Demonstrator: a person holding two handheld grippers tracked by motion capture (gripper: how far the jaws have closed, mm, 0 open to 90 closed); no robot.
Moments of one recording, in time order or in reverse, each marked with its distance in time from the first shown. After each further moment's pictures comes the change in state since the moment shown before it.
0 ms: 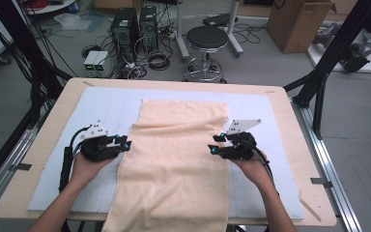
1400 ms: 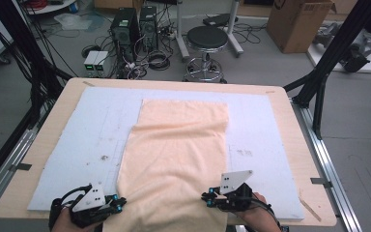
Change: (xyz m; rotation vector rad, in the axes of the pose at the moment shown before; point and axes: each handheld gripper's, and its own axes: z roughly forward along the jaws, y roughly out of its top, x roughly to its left) left arm -0.097 -0.077 -0.056 0.175 -0.148 0.210; right arm 0.105 -0.060 -0.009 0.079 0.266 -0.181
